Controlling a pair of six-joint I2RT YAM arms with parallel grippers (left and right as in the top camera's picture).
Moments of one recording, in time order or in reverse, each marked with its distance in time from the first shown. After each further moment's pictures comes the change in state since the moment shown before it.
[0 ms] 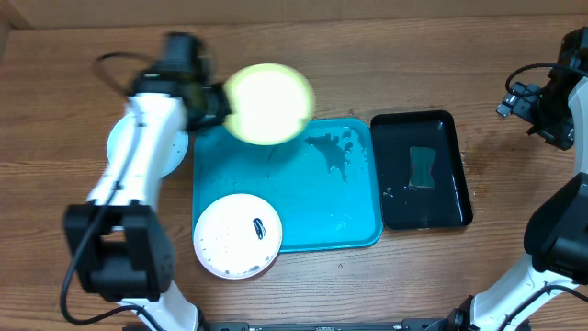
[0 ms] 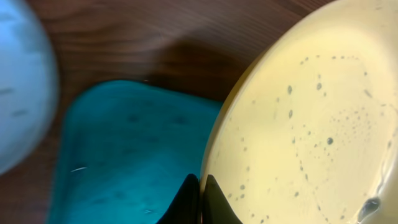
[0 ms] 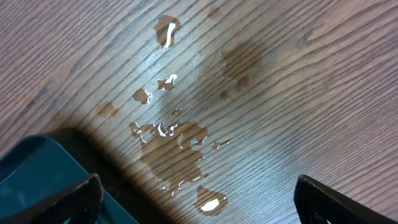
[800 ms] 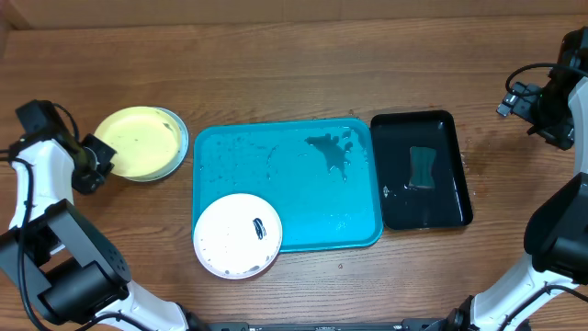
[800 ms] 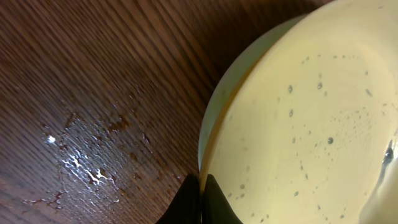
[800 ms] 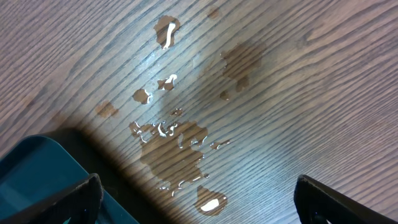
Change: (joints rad) left arm 0.543 0.000 -0.236 0.158 -0.139 -0.002; right arm 0.000 0.000 0.000 0.000 0.000 0.000
